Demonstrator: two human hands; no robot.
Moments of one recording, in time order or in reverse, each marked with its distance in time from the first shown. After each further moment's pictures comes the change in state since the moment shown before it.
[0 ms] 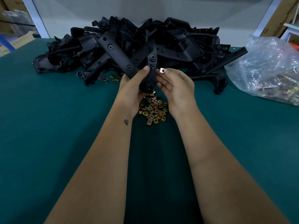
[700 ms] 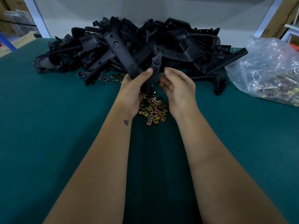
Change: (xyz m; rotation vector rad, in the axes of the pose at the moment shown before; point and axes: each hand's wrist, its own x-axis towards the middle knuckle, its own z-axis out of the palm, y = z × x) left_hand -0.004 0.002 0.003 0.075 -0.043 -0.004; right_hand 0.001 0.002 -0.004 -0.029 0.032 -0.036
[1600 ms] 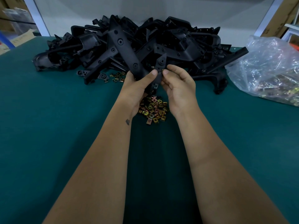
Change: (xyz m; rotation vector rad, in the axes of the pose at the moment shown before) left_hand 0.001 -0.005 -0.001 0.149 -0.068 0.062; right_hand 0.001 -0.001 0.000 0.043 -0.025 -0.010
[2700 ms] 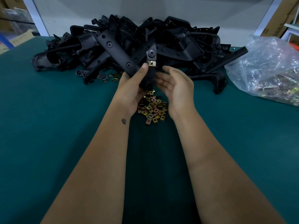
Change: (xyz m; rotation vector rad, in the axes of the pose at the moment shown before) left_hand -0.002 0.006 -0.002 -0.150 0.053 -0.047; right_hand -0.006 0.001 0.002 -0.067 0.004 -0.006
